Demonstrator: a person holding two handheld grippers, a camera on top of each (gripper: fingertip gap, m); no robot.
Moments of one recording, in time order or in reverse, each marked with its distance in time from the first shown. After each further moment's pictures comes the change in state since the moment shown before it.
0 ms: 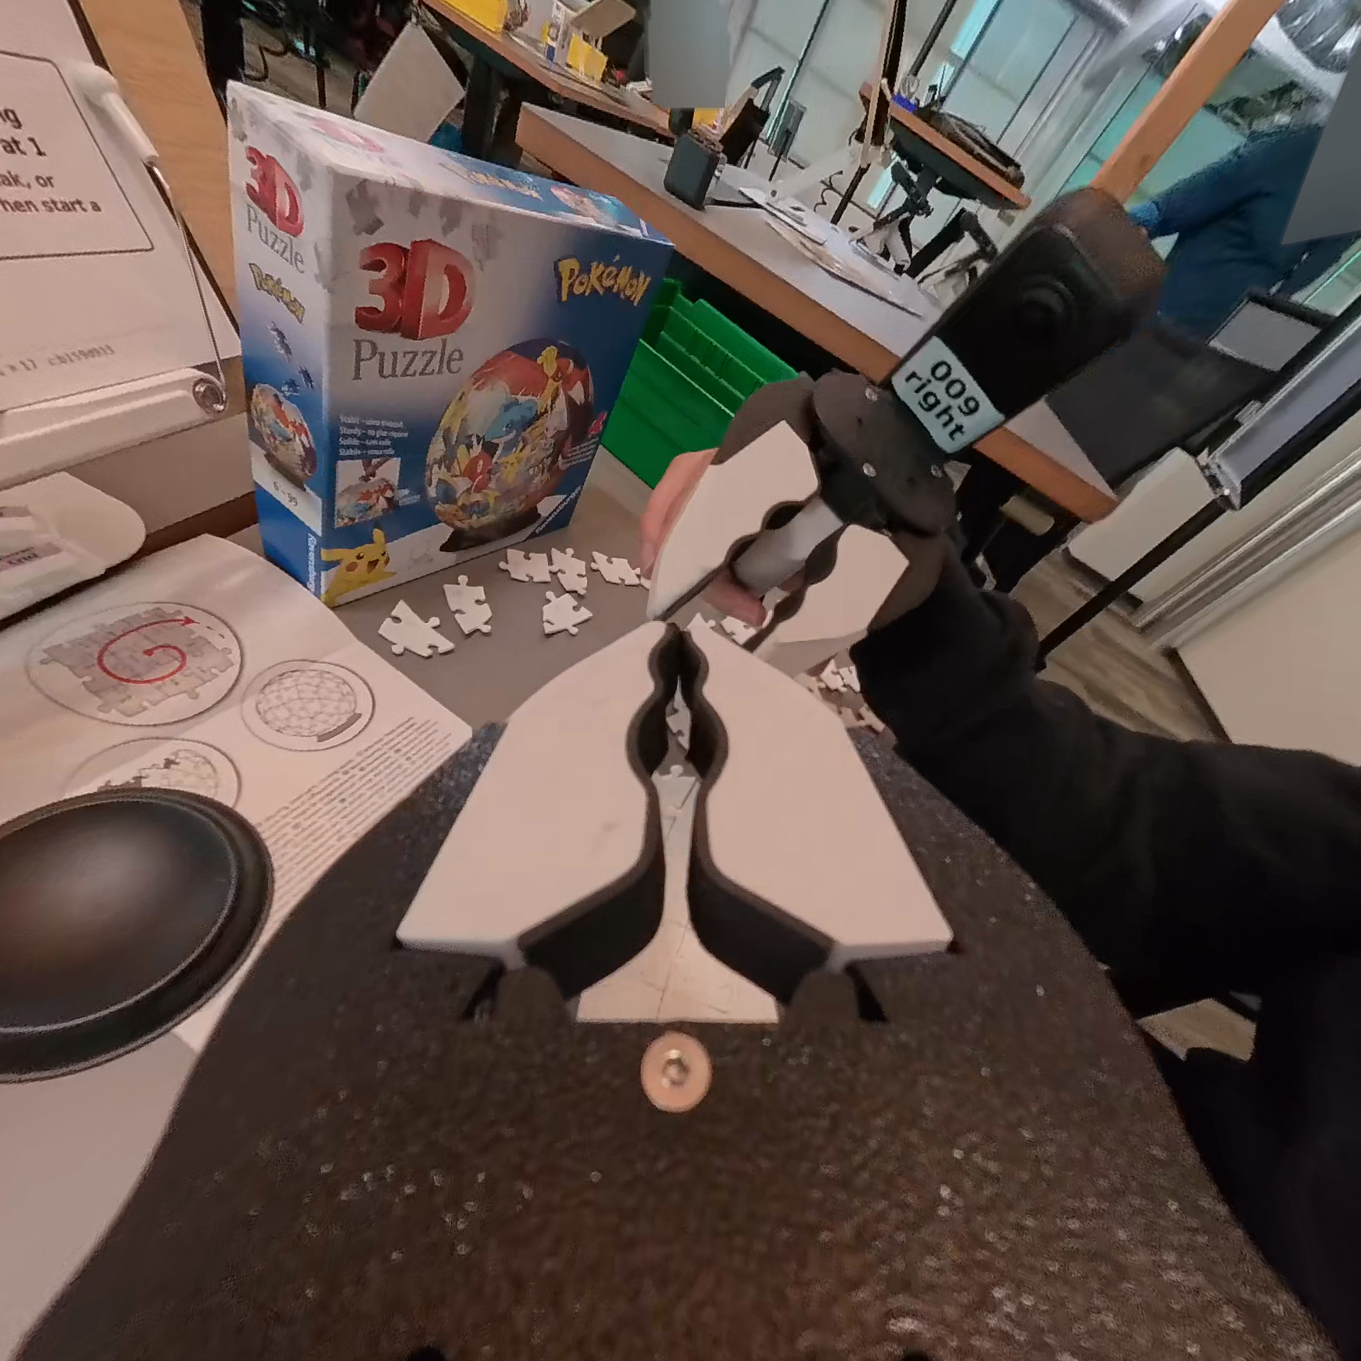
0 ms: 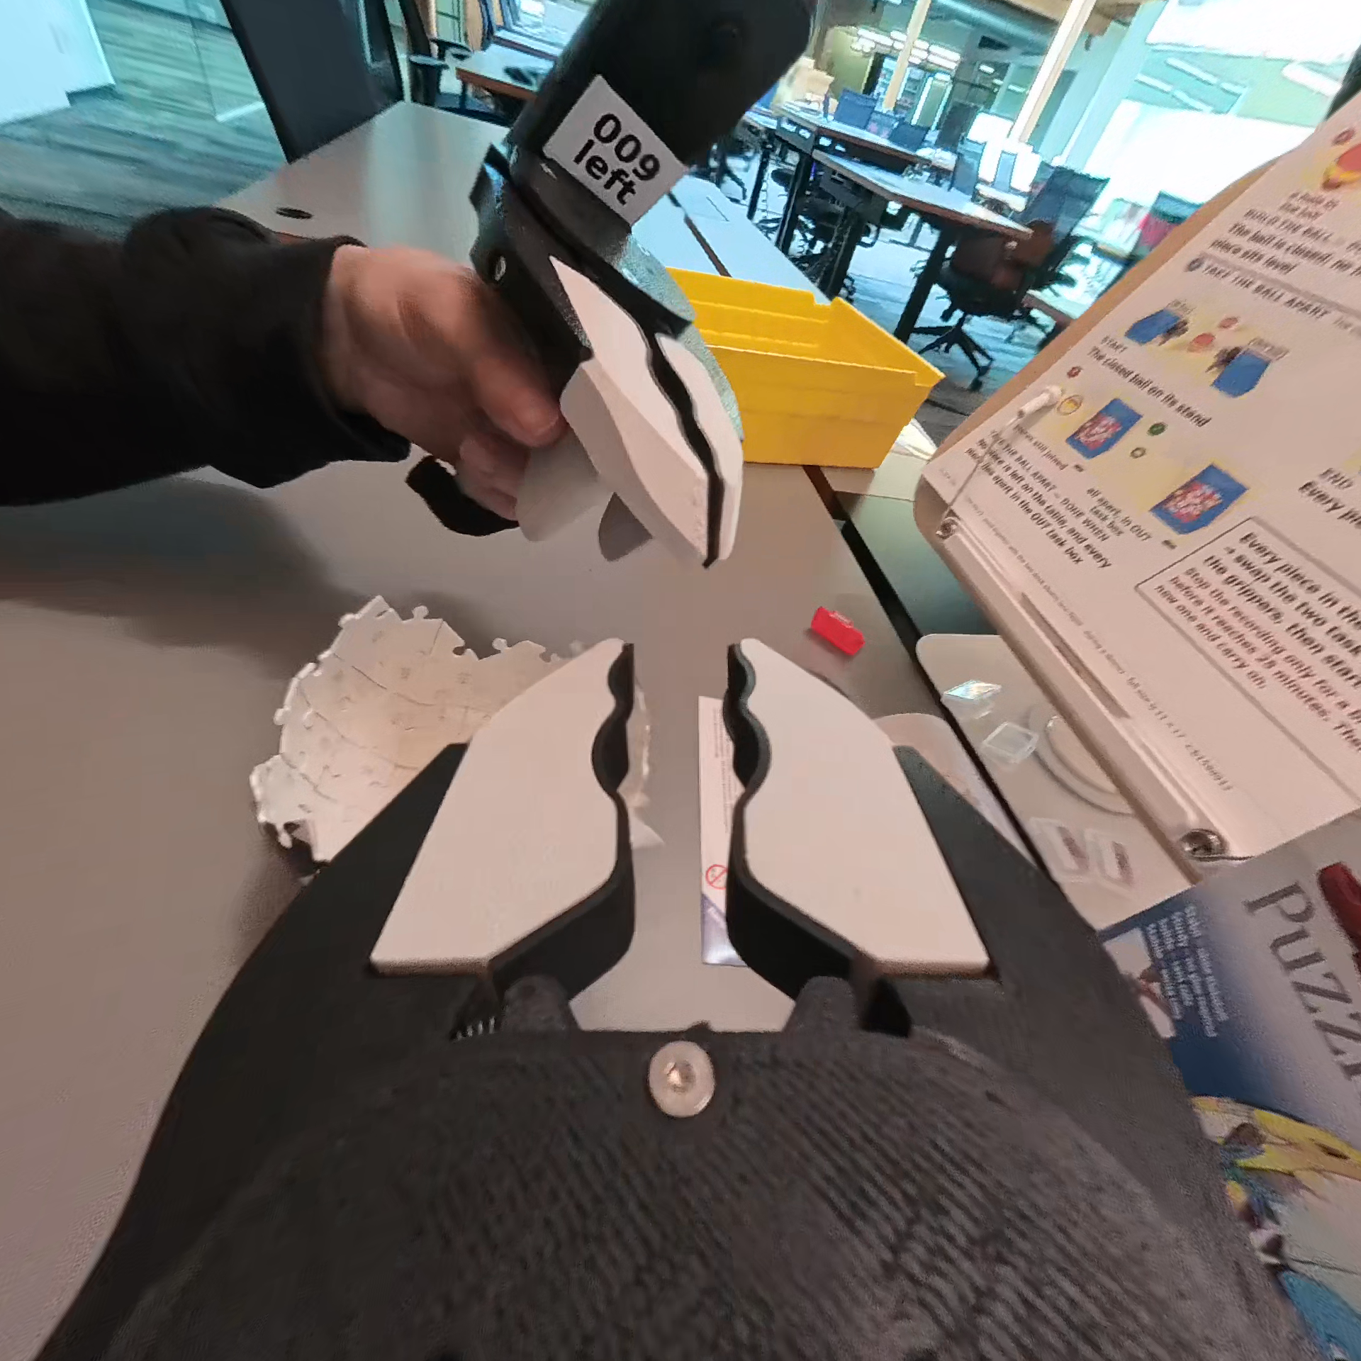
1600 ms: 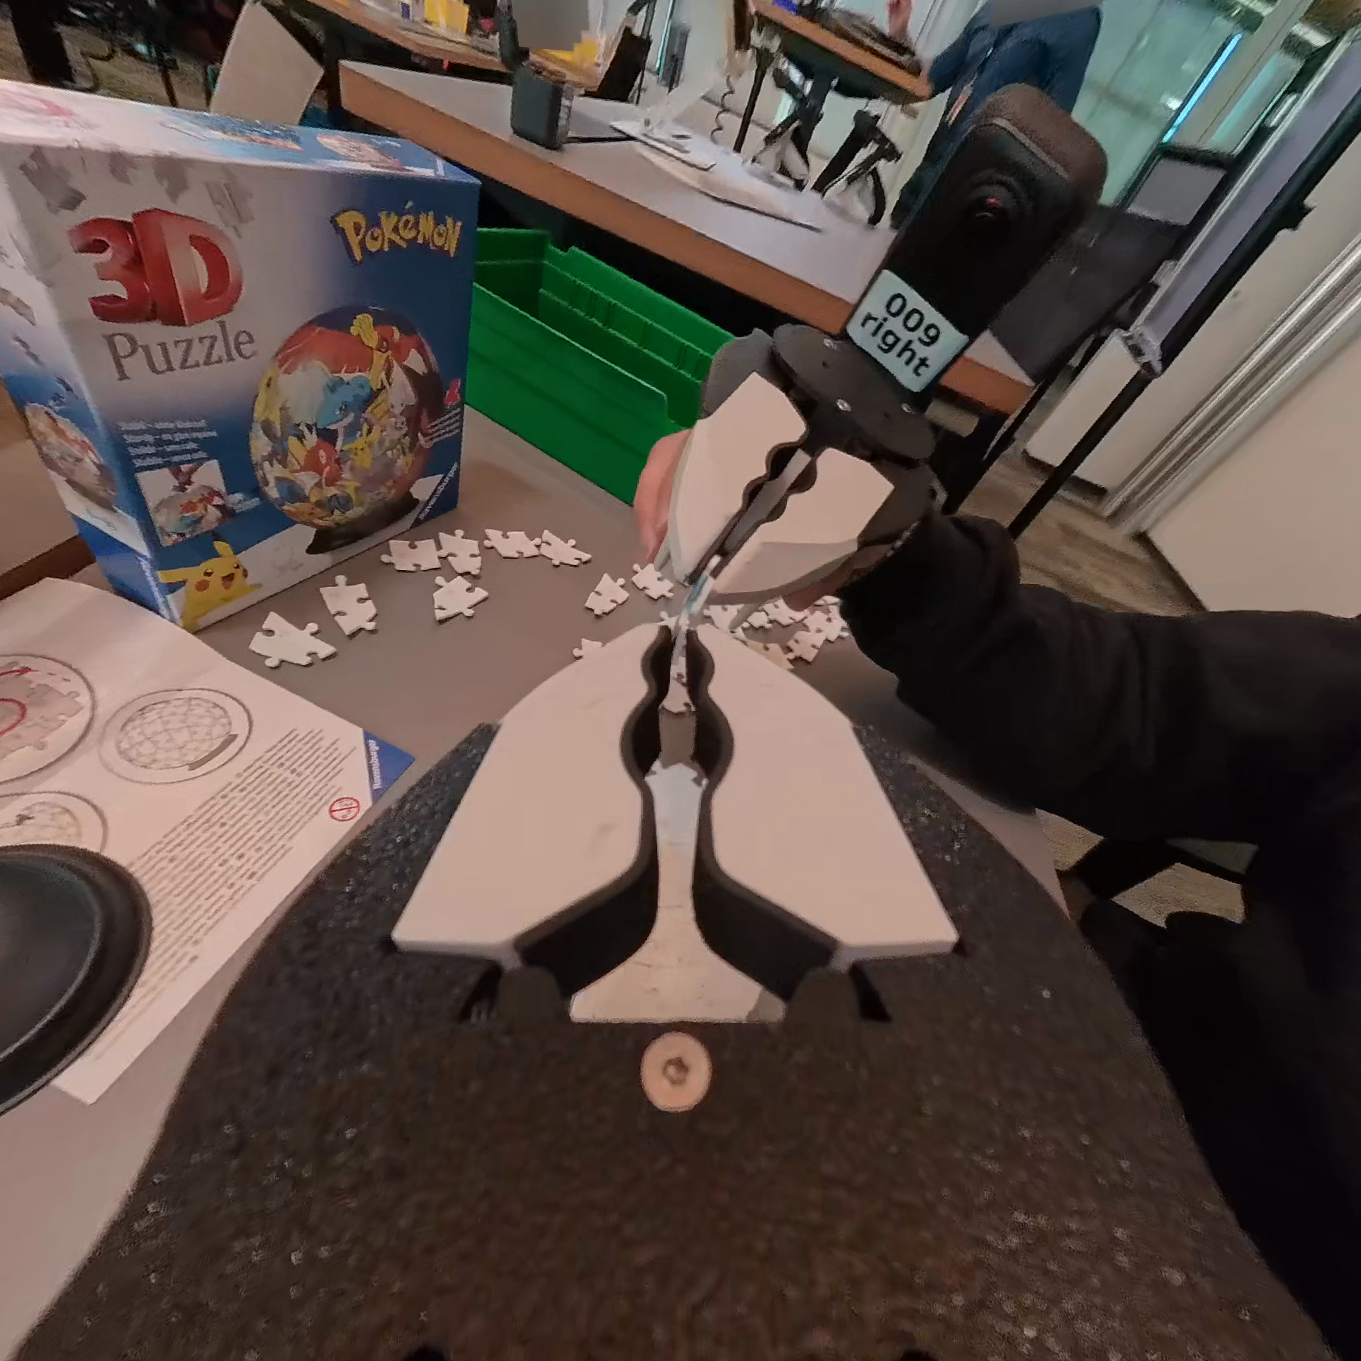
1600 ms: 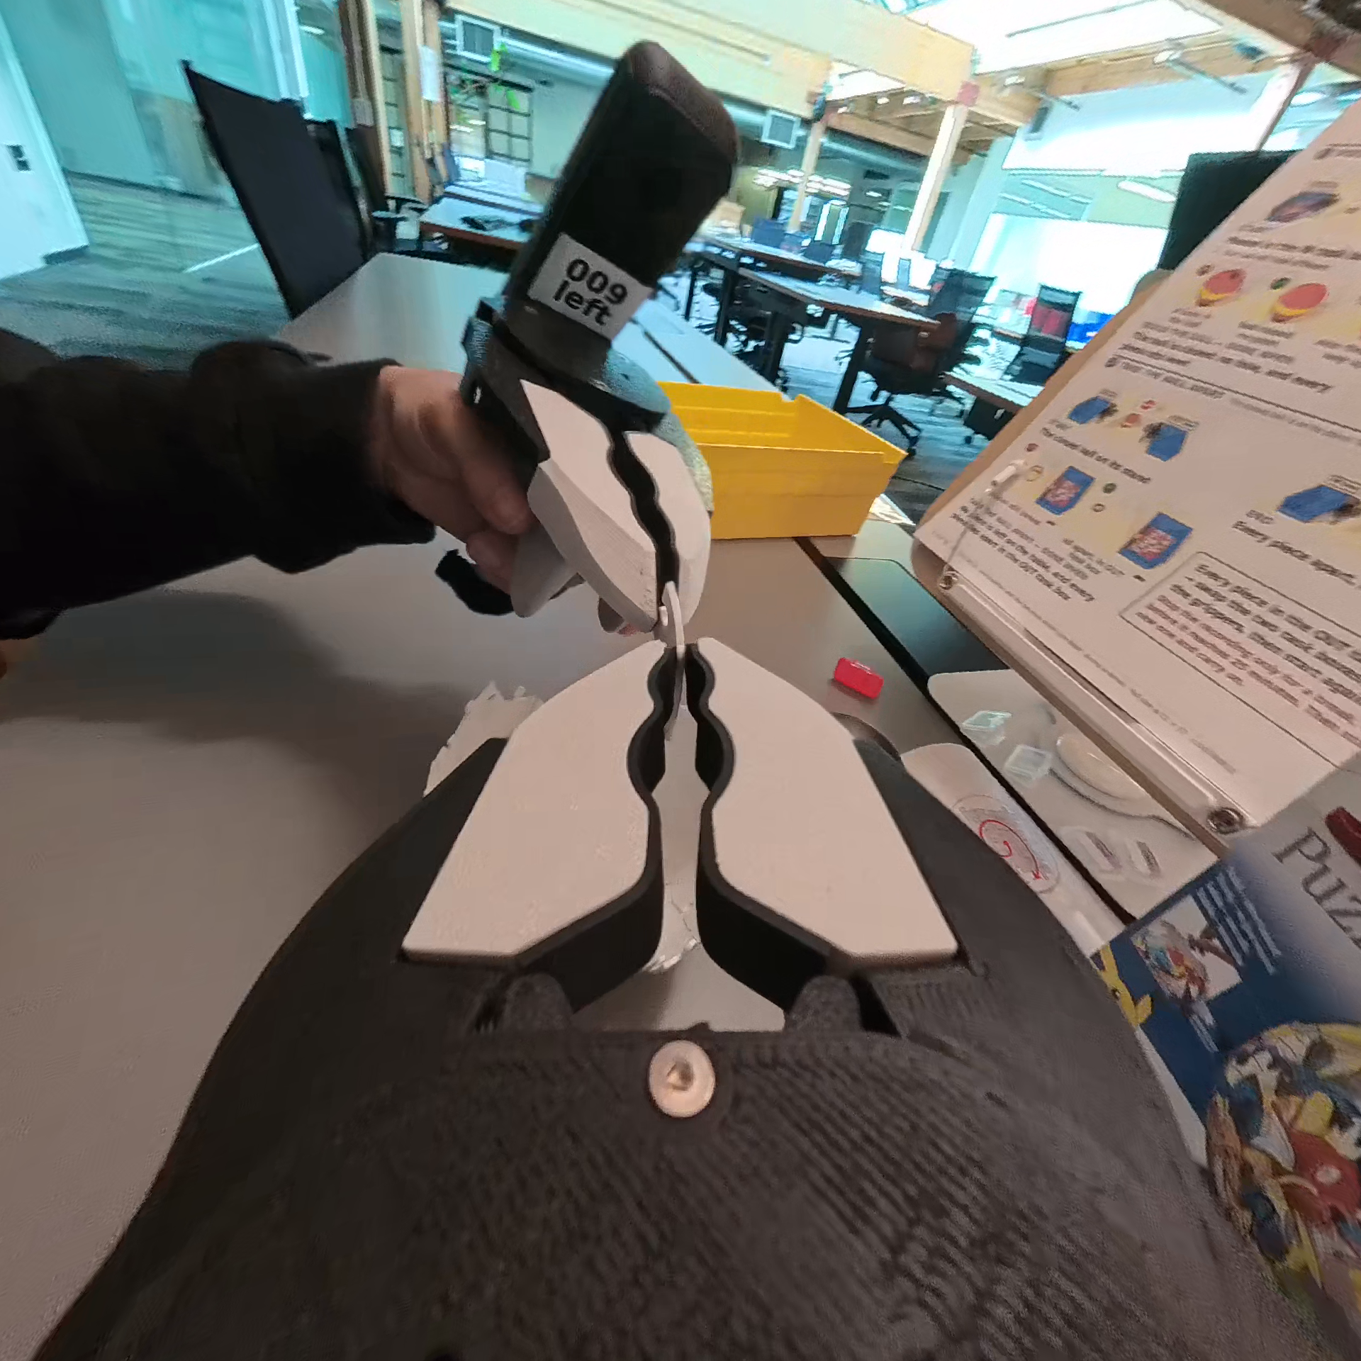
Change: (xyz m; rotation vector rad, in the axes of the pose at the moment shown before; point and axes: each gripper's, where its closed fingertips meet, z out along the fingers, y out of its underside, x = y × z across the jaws) left arm 0.053 0.022 -0.004 -0.057 0.104 0.139; right arm -0.042 -0.030 -0.026 0.124 0.085 0.054
